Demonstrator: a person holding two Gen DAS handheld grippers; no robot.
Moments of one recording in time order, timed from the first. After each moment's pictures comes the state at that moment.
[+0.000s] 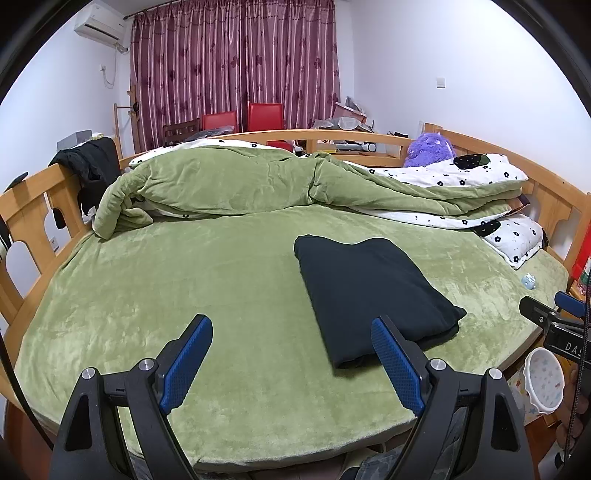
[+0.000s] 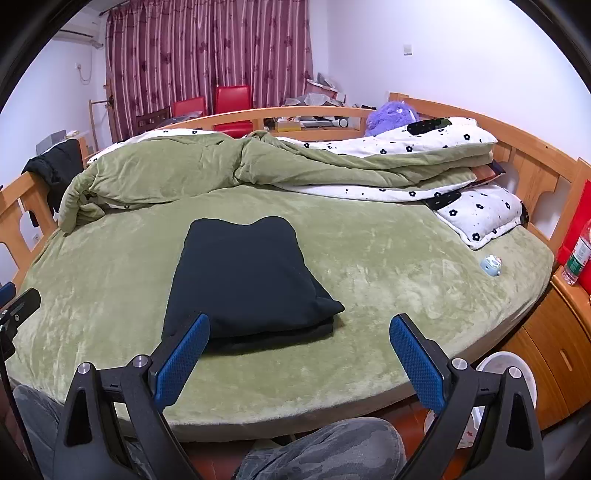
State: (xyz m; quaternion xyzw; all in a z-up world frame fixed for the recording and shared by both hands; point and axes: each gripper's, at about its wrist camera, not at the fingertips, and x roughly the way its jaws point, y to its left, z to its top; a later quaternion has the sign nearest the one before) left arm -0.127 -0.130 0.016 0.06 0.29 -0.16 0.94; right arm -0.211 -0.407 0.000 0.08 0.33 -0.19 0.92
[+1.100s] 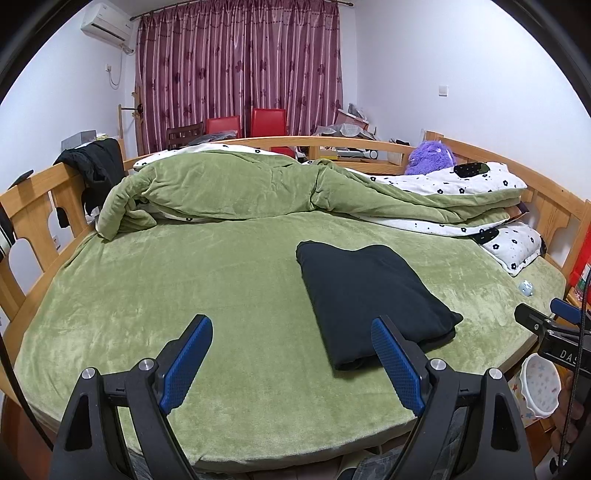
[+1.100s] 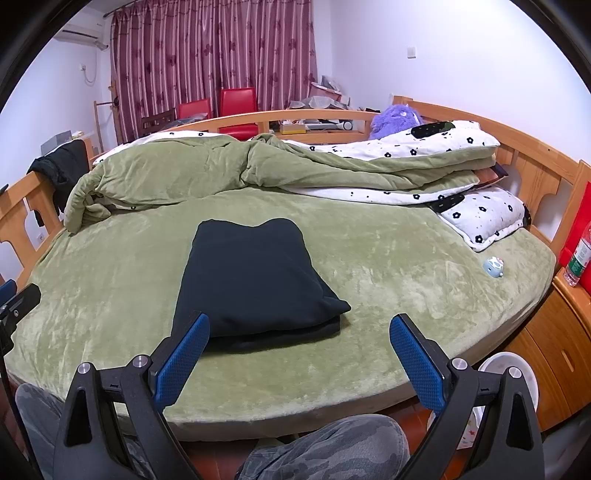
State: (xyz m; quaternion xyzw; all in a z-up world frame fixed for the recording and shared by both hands) left arm -0.131 -0.124 0.023 0.06 0.29 -0.16 0.94; right arm -0.209 -0.400 0.001 0.08 0.33 -0.19 0.92
